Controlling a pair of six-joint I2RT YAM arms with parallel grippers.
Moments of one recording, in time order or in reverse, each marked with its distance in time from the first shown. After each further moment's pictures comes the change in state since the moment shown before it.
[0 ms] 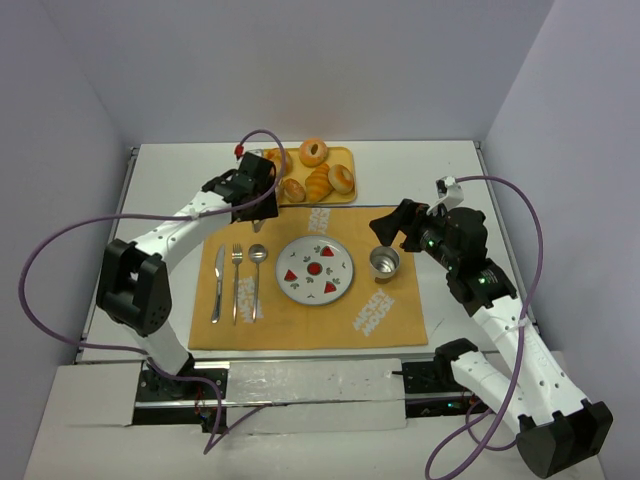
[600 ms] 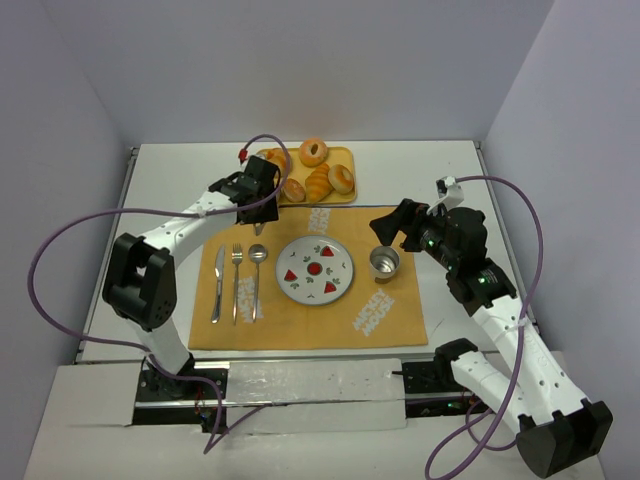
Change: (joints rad) left arm -0.010 0.041 -0.005 0.003 -0.027 -0.005; right arm 0.000 0.002 0.000 0.000 0.006 0.000
